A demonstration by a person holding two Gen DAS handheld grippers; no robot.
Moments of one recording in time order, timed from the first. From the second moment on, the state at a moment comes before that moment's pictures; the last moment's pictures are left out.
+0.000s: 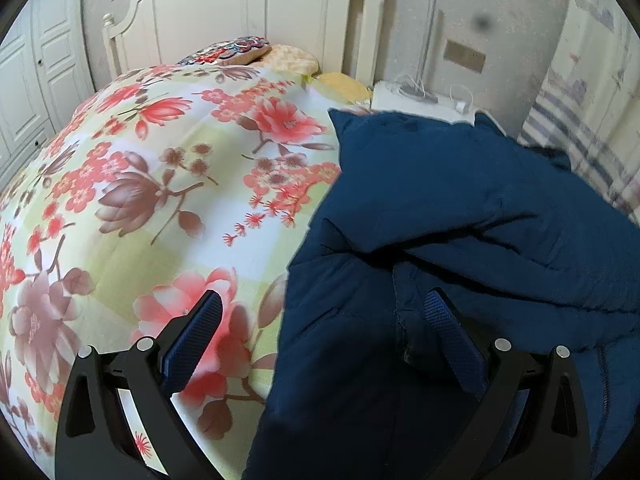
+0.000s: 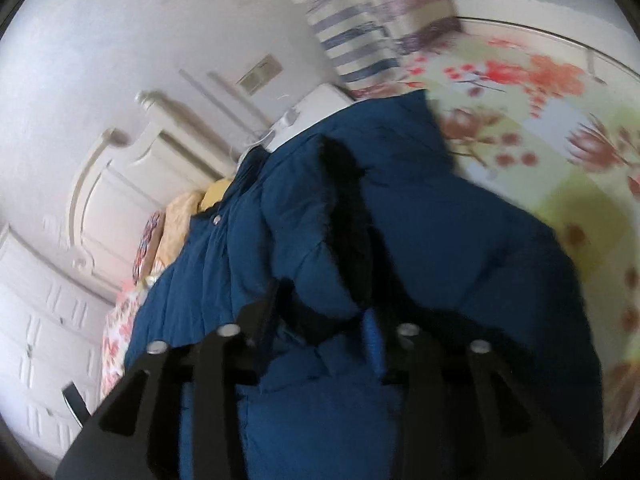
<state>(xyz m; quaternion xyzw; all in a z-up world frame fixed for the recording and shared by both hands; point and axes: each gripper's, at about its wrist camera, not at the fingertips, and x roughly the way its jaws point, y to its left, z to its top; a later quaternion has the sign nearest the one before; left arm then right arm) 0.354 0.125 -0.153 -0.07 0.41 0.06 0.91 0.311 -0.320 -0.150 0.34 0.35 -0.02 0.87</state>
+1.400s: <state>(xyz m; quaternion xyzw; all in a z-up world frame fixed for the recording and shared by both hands) 0.439 0.010 -0.157 0.05 0.40 -0.02 0.91 0.378 -0.276 -0.131 0.08 0.30 -0.08 0.95</state>
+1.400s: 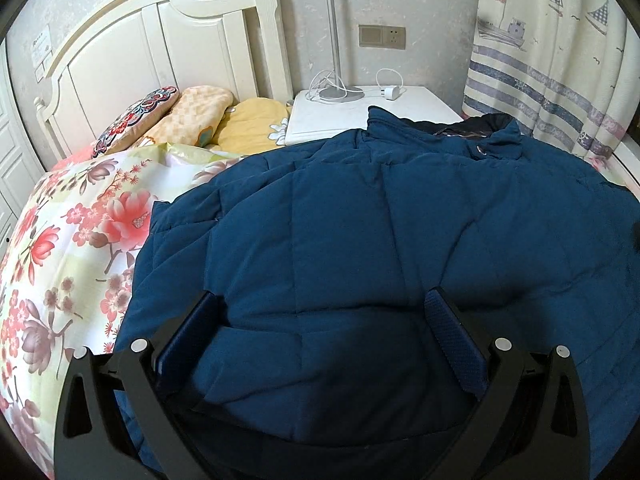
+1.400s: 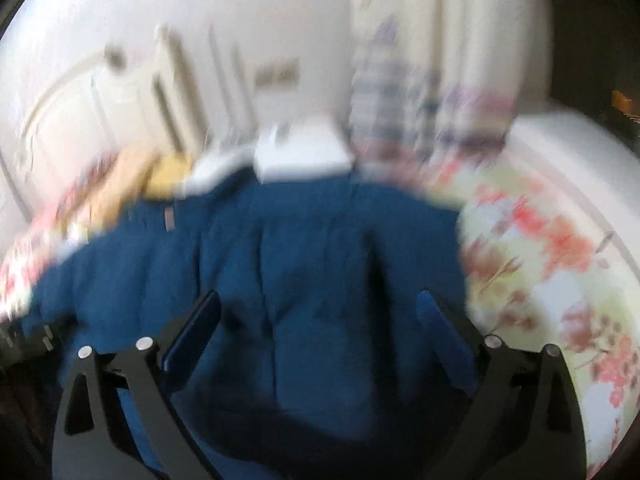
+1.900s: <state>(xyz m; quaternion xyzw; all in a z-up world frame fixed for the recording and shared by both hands) 0.436 0.012 -0.155 0.04 0.40 -0.02 0.91 0.438 -0.235 -0.159 -0.01 0.42 -0.03 0.91</state>
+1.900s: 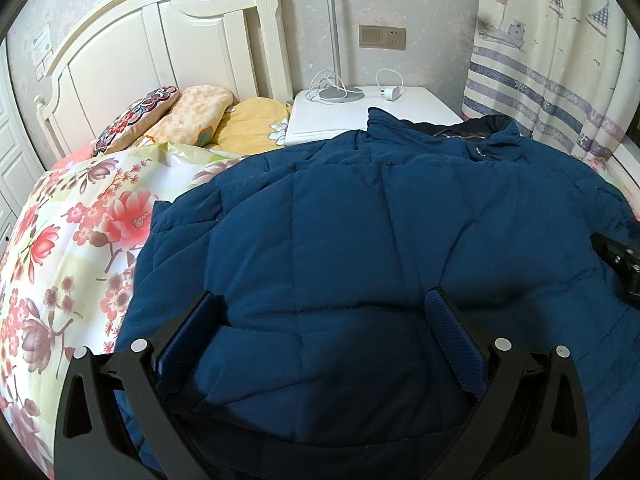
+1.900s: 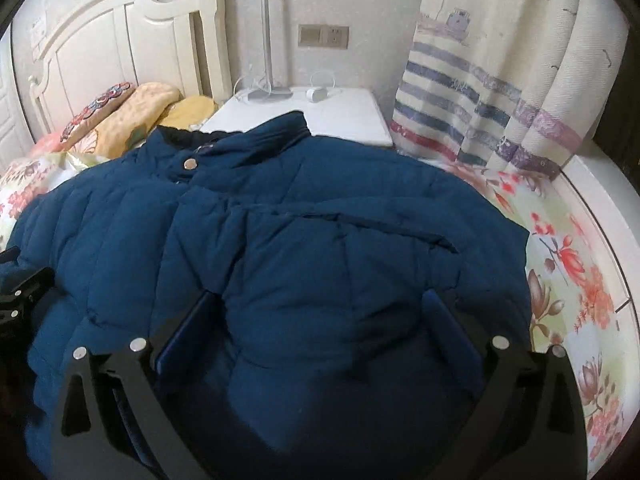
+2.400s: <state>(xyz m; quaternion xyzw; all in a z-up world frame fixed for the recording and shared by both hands) 0.515 -0.033 -0.161 0.05 0.44 -0.07 0.90 0.494 -0.185 -0.154 -0.07 0.44 0.02 0.90</state>
